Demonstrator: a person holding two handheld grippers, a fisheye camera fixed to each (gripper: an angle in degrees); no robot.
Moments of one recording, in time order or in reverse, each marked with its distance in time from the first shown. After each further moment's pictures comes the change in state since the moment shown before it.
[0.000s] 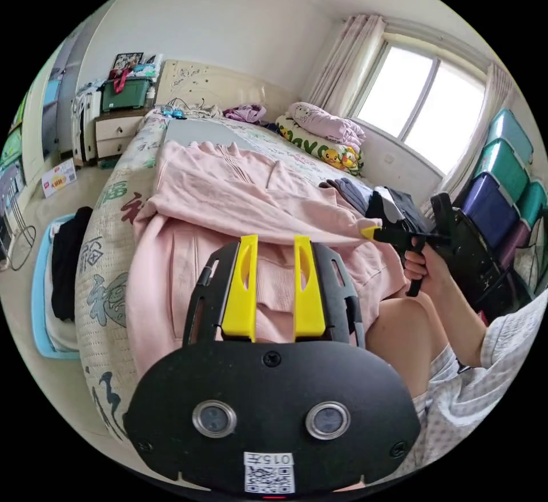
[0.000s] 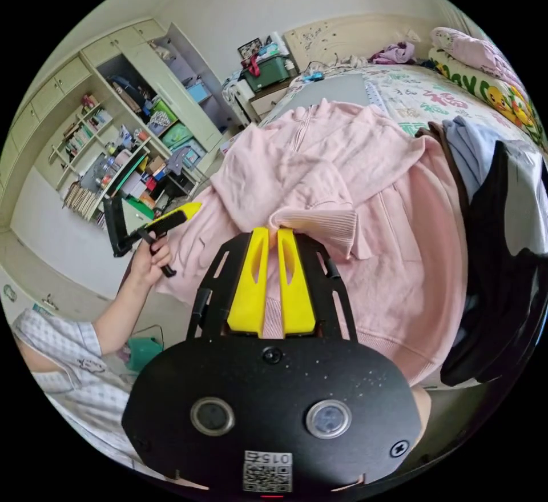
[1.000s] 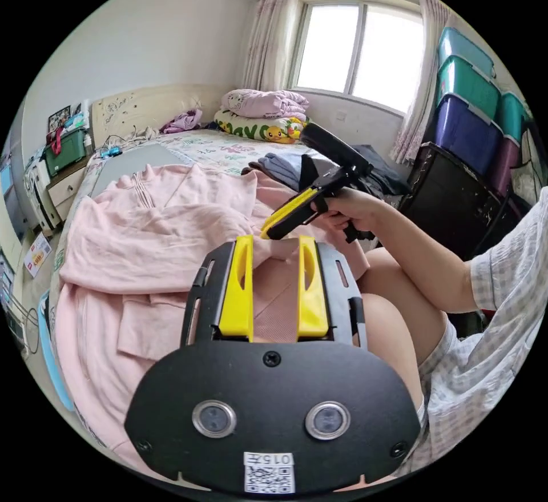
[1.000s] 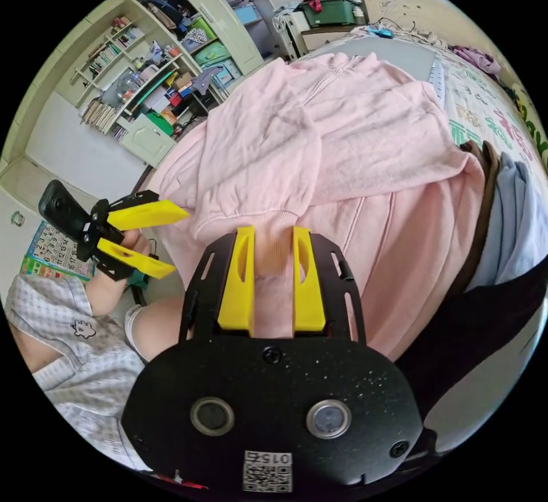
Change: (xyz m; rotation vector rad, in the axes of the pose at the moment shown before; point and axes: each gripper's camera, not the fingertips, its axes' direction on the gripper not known) left arm 0.162 0.056 0.097 -0.096 -0.052 0.365; right arm -0.047 -0.094 -0.108 -0.343 -0.088 -0.269
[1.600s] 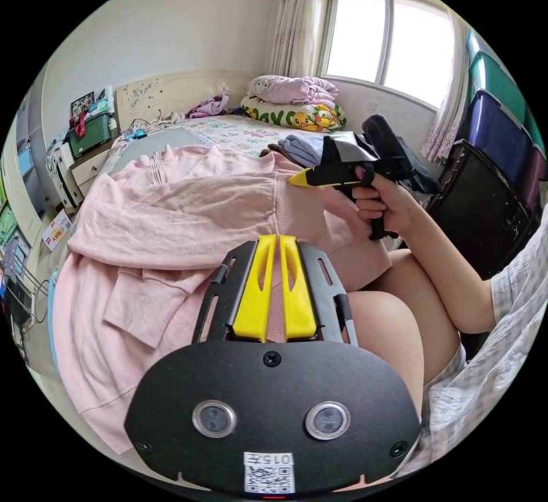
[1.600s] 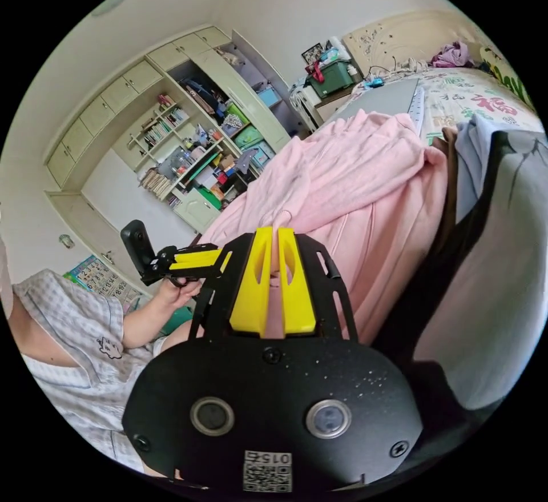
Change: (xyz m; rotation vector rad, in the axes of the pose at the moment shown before) left arm 0.013 0.018 0.041 -0.012 -0.109 -0.088; right arm -0.007 0.089 -0.105 0.432 -0.244 0.038
